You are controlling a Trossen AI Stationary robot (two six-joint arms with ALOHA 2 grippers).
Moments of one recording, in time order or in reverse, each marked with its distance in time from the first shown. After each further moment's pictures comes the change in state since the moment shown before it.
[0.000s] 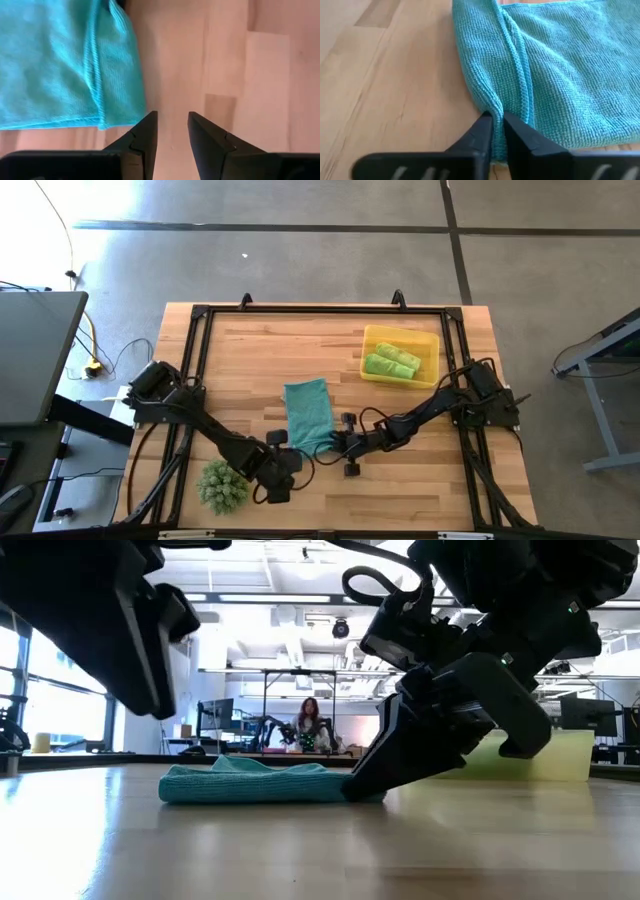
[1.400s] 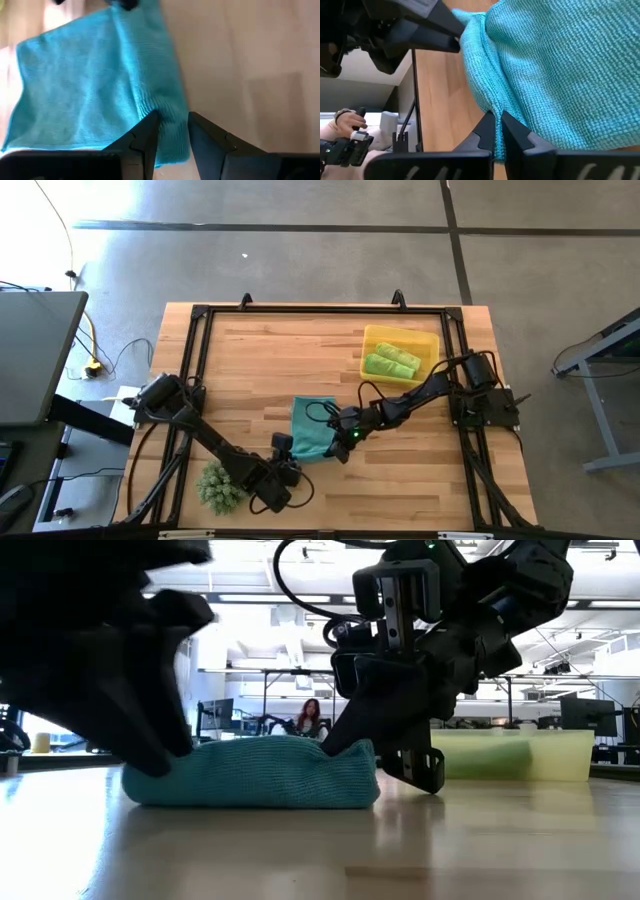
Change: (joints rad) left arm -0.064 0.120 0.002 0.013 -0.259 0.267; right arm -0.168 -0.003 -0.003 0.137 -0.557 0.741
